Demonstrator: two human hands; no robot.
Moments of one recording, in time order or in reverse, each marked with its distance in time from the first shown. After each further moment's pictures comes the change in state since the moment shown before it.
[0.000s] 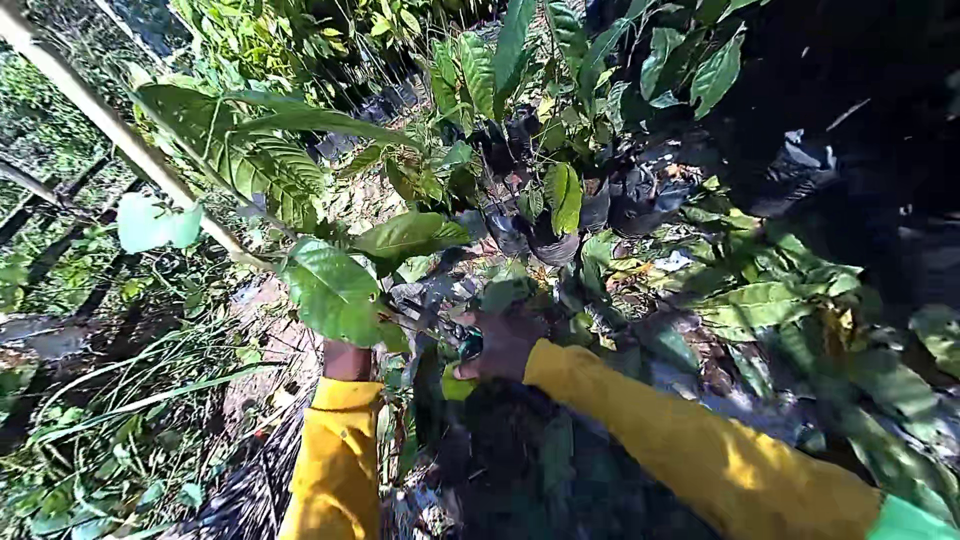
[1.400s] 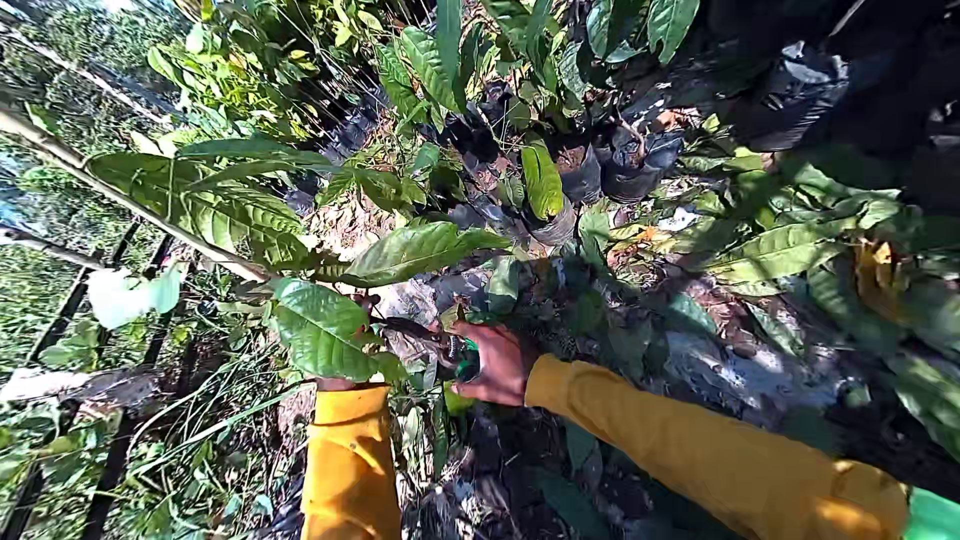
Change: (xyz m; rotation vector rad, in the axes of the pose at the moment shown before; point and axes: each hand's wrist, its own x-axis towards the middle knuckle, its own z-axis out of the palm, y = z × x) left_hand 0.023 0.013 -0.009 -0.008 -0.126 0.130; right_hand -0.021 -0.003 0.010 0.027 0.063 -0.110
